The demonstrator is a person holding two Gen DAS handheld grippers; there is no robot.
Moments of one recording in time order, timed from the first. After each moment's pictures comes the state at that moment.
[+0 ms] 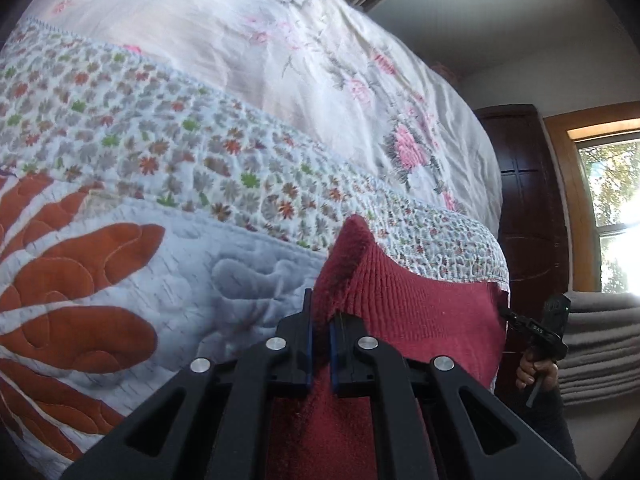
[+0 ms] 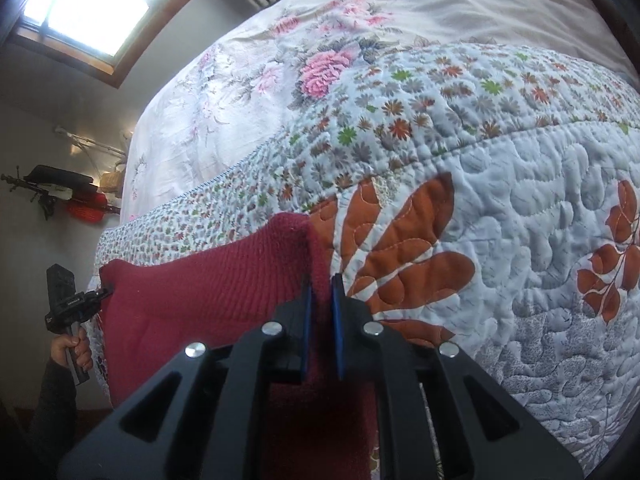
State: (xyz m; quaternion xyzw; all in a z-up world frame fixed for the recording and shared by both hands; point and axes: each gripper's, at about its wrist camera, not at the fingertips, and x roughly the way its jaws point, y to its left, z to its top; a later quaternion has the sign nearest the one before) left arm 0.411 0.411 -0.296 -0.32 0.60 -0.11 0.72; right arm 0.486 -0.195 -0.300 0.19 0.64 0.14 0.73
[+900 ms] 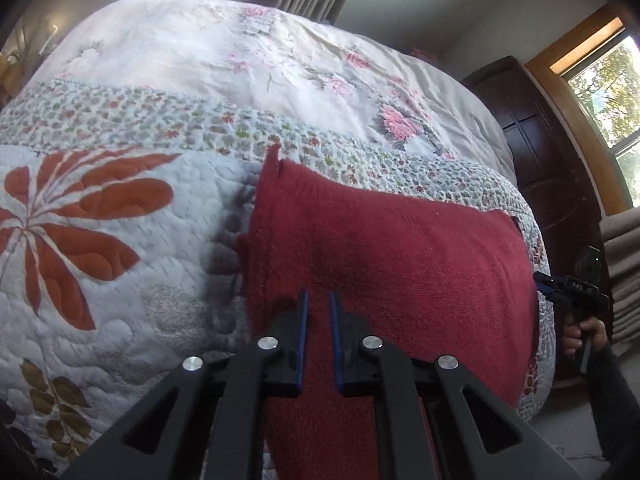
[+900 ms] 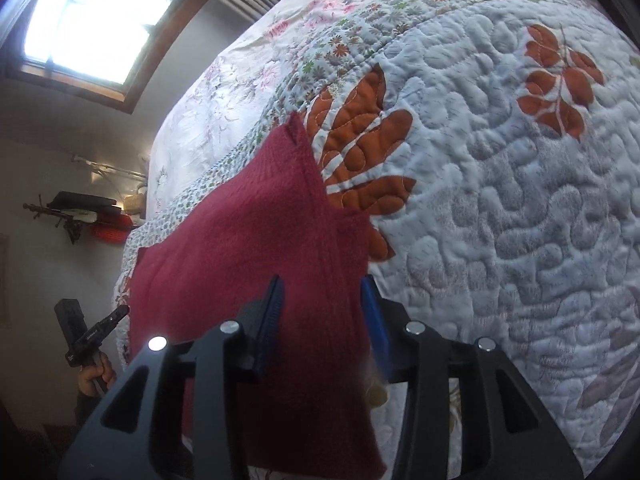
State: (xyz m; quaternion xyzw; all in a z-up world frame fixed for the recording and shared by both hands) left arm 0.292 0.368 -0.219 -0.17 0.53 -0.13 0.82; right arm 0.373 -0.232 -0.286 0.29 0.61 0.15 0.72
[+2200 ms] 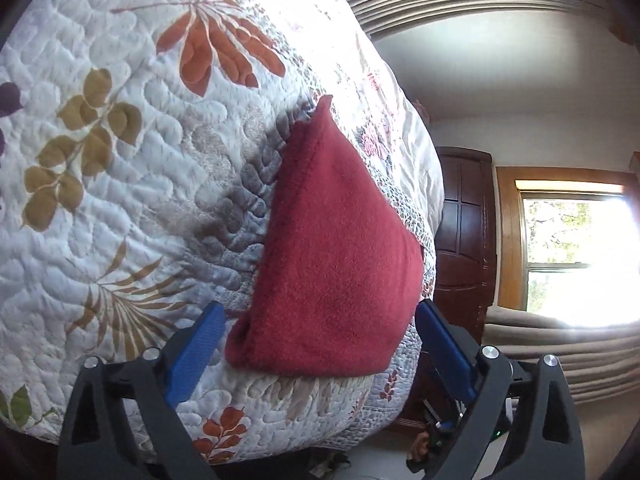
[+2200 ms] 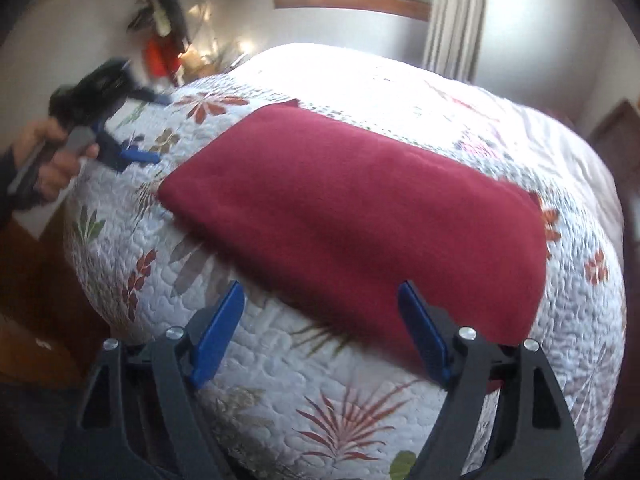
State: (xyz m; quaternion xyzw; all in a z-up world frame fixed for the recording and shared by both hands) left arm 0.200 0.442 -0.247 -0.49 0.53 -0.14 0.68; right arm 0.176 0.024 -0.146 -0.13 0.48 0.30 0.82
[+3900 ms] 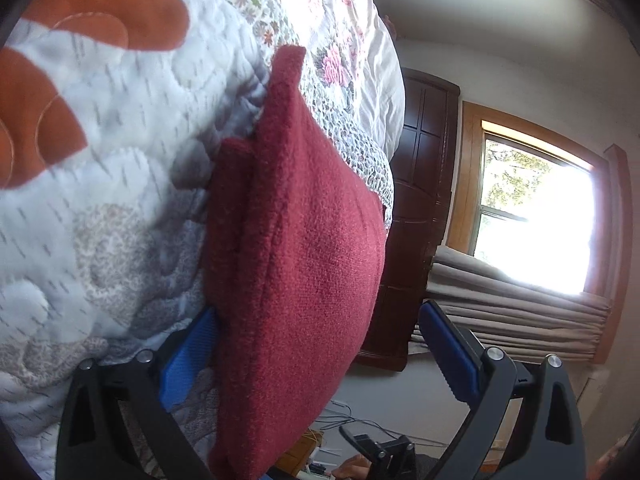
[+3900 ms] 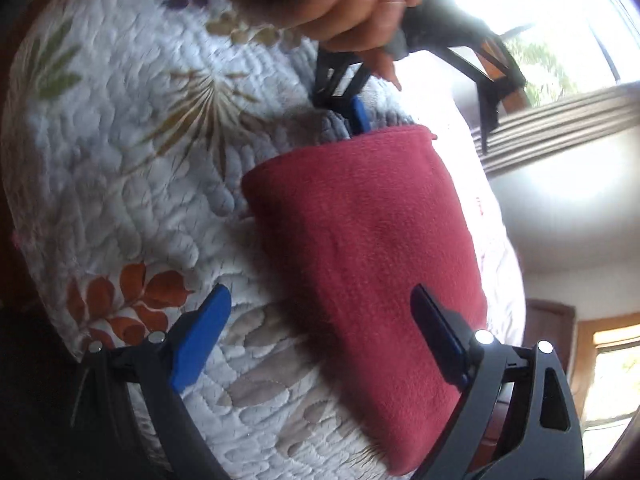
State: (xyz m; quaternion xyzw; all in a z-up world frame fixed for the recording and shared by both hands) left arm 0.343 0.411 -0.329 -0.50 0.59 -0.31 0.55; right arm 0.133 0.268 -0.220 -0.51 0.41 0.27 0.71
